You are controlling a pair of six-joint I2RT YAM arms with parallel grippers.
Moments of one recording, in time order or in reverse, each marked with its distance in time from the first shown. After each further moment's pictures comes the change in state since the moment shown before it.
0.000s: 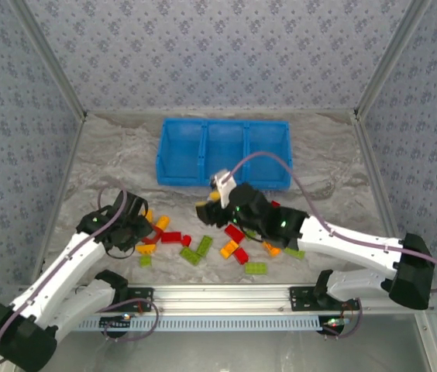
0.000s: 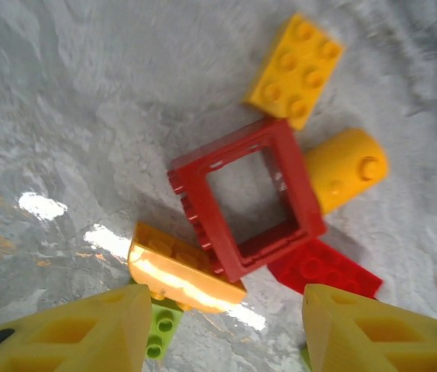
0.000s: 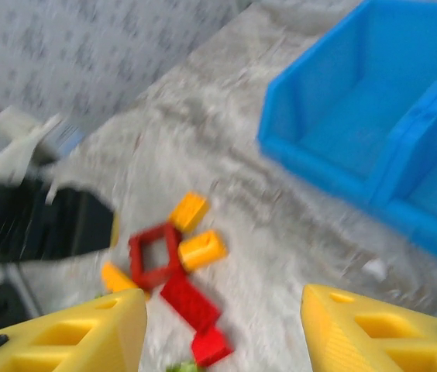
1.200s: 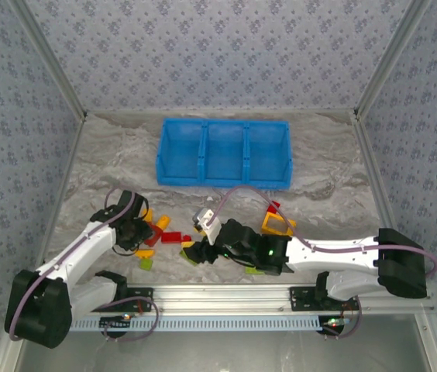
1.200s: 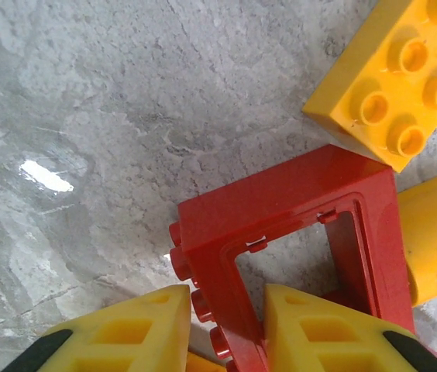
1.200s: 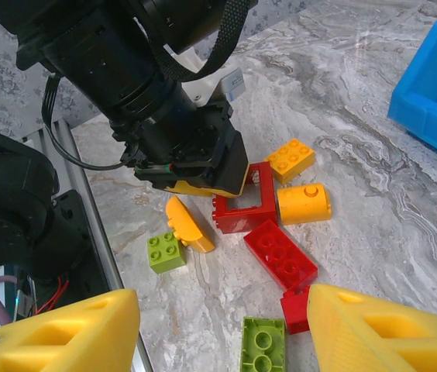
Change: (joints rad) left arm 0.119 0.192 -0.119 0.231 0.077 0.070; right arm 0.181 0.061 -0.166 0.286 0.000 -0.065
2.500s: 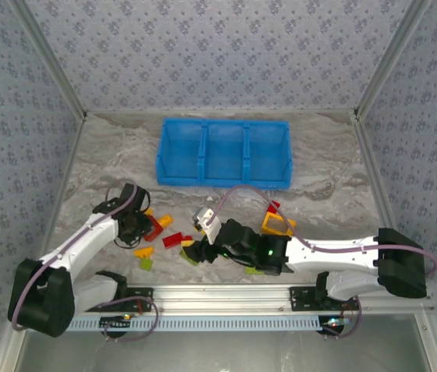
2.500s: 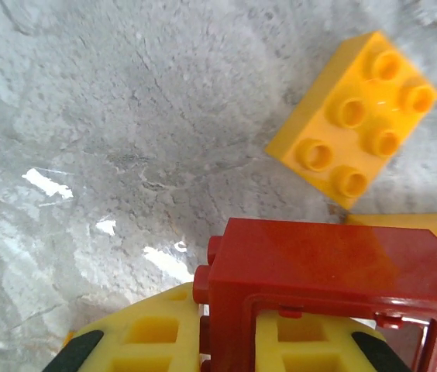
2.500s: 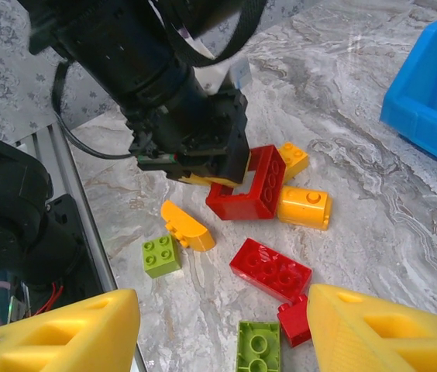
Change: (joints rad) left arm -0.003 0.055 0.086 -0.022 -0.040 -0.008; right arm 0.004 0.002 0.006 -0.001 0.026 0.000
